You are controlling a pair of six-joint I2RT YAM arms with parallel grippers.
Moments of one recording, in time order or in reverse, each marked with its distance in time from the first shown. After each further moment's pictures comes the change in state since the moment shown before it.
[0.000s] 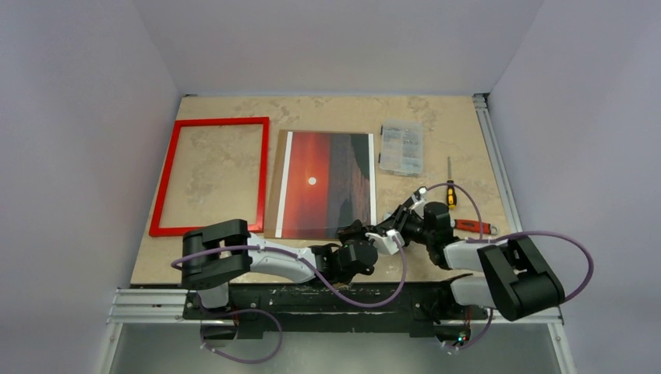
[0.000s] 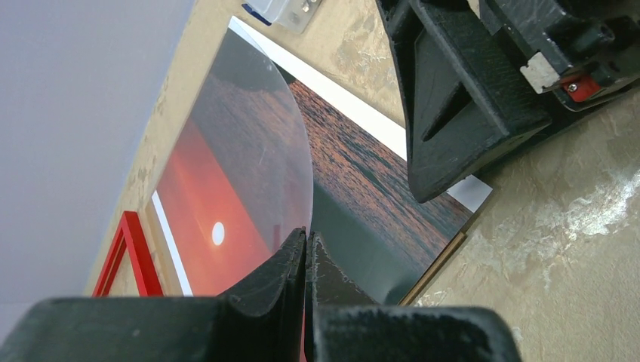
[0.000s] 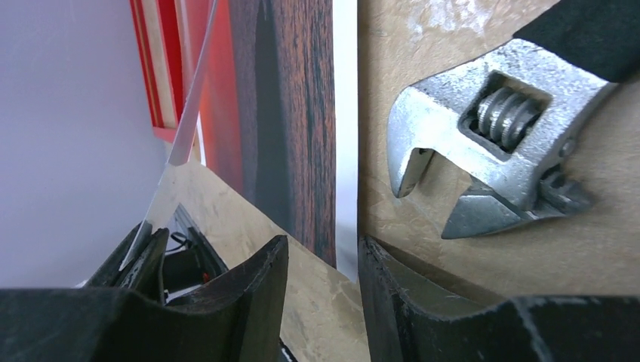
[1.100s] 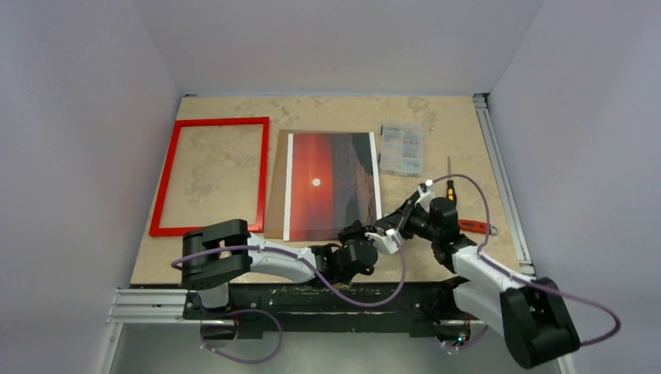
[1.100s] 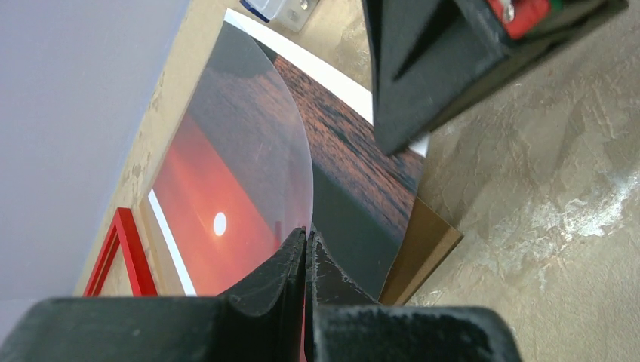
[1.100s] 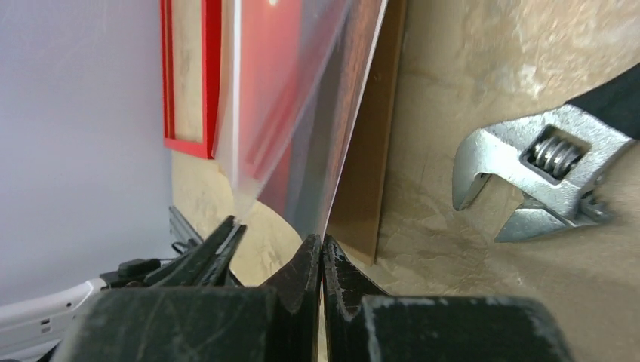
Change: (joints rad) left arm 0.000 0.000 0.000 -0.006 0.001 -0.024; right arm 0.000 -0.204 0.044 -0.157 0.018 -0.031
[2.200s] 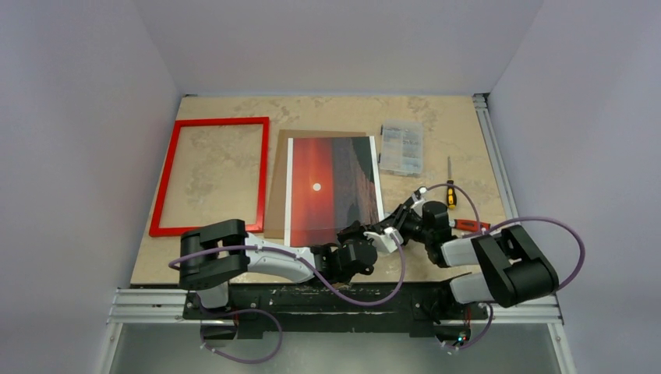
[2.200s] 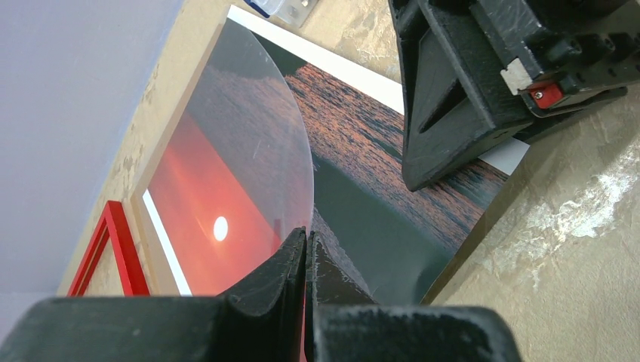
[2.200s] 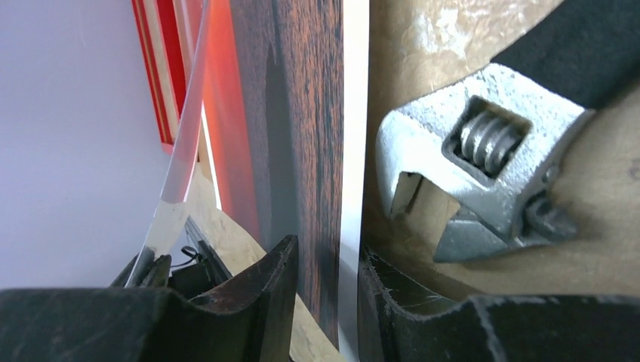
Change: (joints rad) left arm 0.000 -0.013 0.000 -0.021 0.000 -0.045; right arm 0.000 0.293 -0.039 0.254 -0.008 0.090
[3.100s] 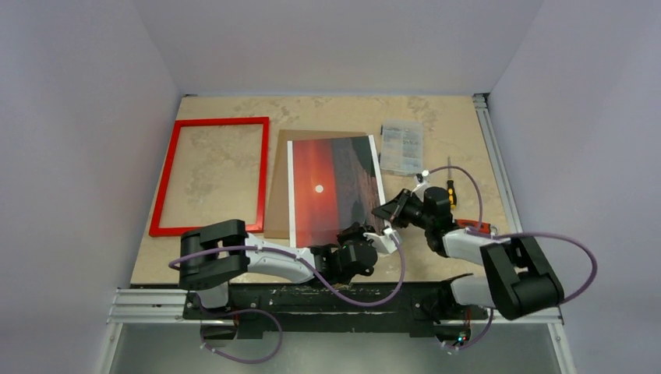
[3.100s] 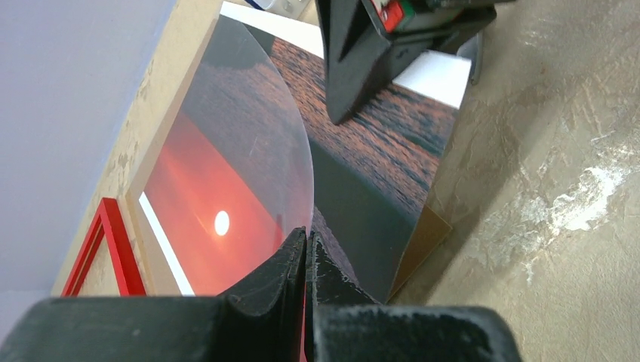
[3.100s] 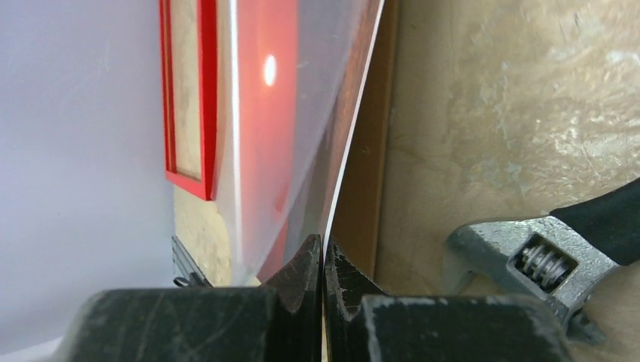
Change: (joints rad) left arm -0.005 0.000 -0.002 -0.012 0.000 -0.019; right arm -0.014 0.005 0.131 -0.043 0.034 -0.068
